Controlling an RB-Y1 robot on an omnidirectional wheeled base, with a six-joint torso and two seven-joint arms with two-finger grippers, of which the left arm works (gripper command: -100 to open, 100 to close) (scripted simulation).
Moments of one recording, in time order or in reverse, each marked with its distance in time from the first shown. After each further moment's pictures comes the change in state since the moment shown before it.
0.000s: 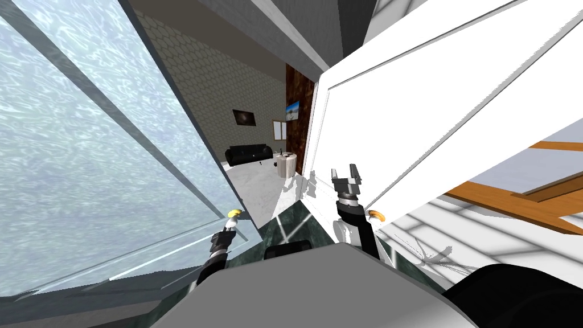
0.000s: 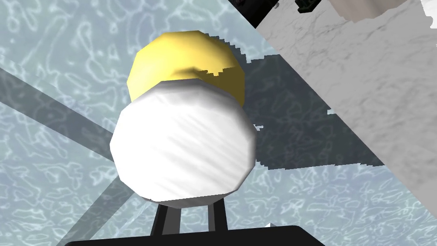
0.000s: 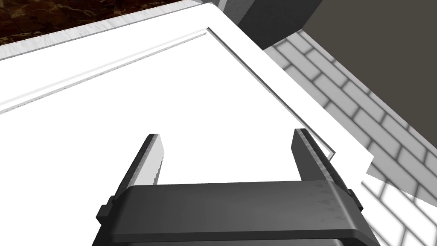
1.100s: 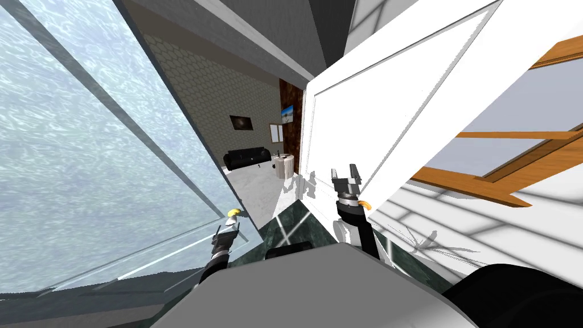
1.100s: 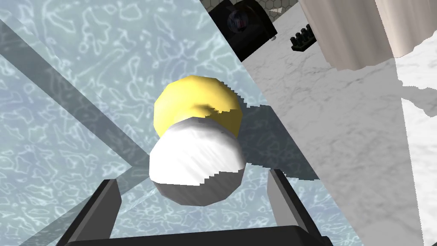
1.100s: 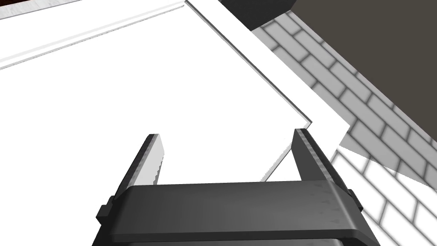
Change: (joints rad) arm 0.030 -0.019 -0.027 -0.041 0.039 0.008 0.198
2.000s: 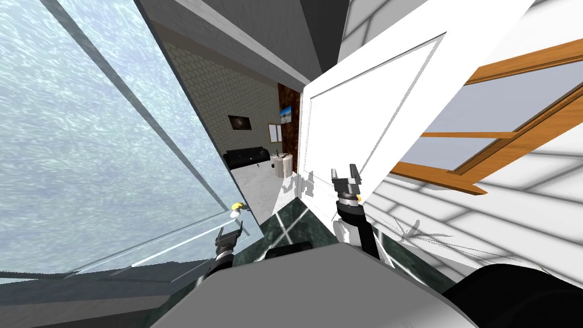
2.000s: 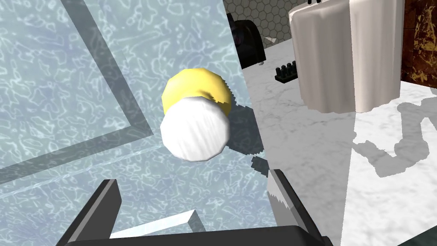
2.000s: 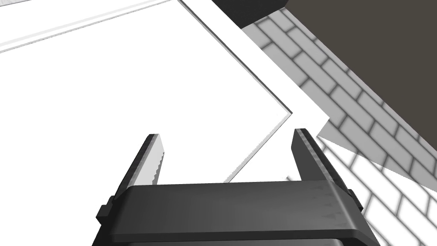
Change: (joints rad) arm 0.047 -0.052 -0.036 -0.081 0.053 0.004 0.223
